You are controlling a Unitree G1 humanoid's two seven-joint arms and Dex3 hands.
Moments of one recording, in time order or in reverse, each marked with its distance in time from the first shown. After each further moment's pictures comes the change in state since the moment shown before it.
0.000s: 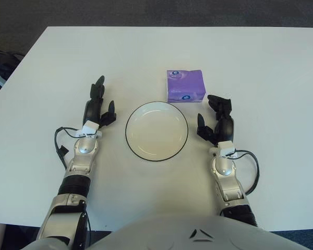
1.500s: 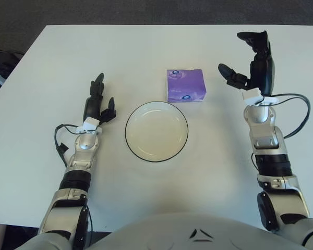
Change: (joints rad) left arm -0.048 0.002 0.006 0.050 0.005 -0.001 0.010; right arm -0.550 -0.404 -0.148 0.018 -0.245 0.107 0.086
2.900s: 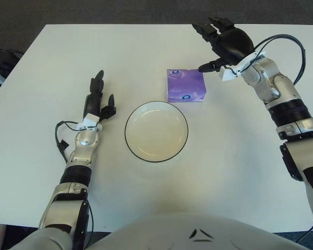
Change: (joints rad) left arm -0.051 0.009 0.000 0.067 0.001 -0.028 0.000; right arm -0.484 -0.239 0.396 0.505 -0.306 -0.173 0.280
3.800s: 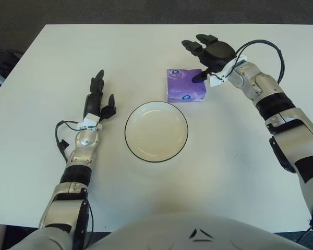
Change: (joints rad) left arm -0.002 0.000 0.000 0.001 0.003 -0.005 -0.001; right arm -0.081 0.059 0.130 0.213 -0.053 -0.015 -0.017
